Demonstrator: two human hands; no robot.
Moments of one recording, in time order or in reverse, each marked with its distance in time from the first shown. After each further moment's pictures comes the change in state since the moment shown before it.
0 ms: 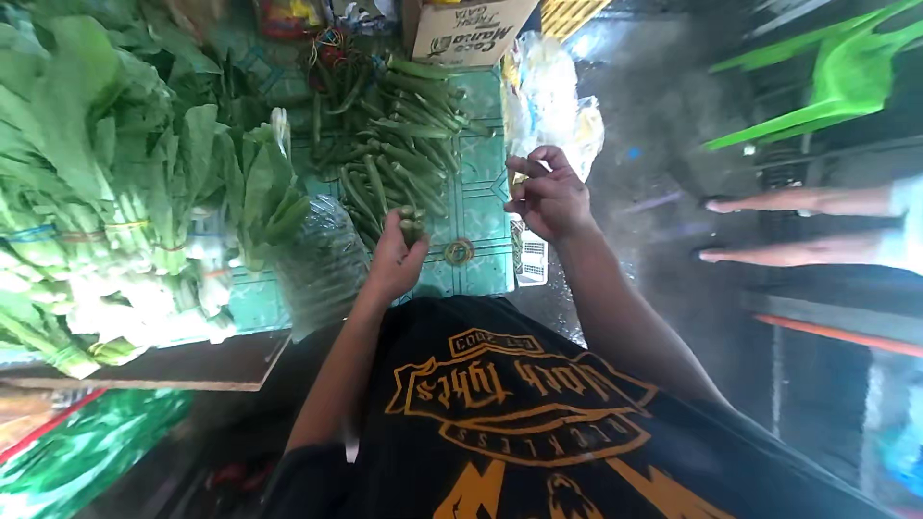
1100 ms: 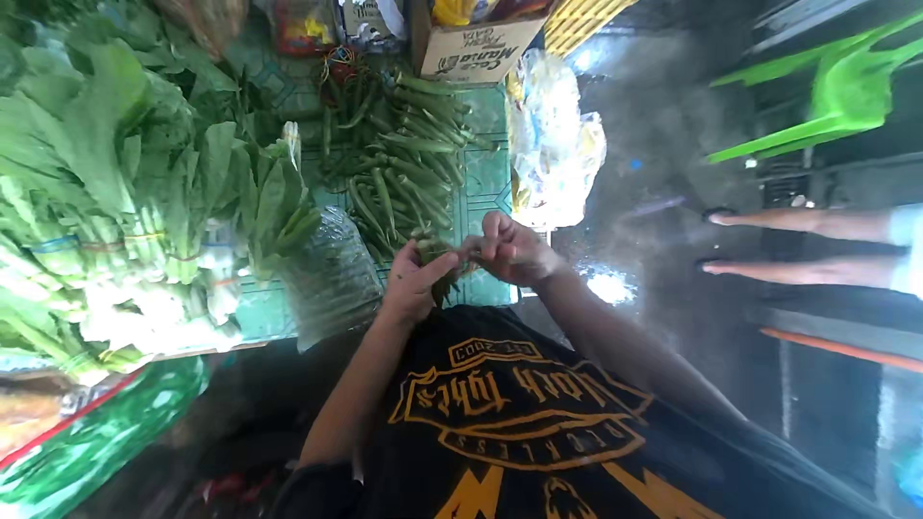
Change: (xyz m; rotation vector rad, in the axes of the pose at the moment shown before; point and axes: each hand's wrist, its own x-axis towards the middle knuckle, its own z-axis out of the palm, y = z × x) left_hand -0.008 0.010 0.028 -0.986 -0.007 -0.184; right_hand -0.028 0.042 0.024 0.273 -0.746 0.044
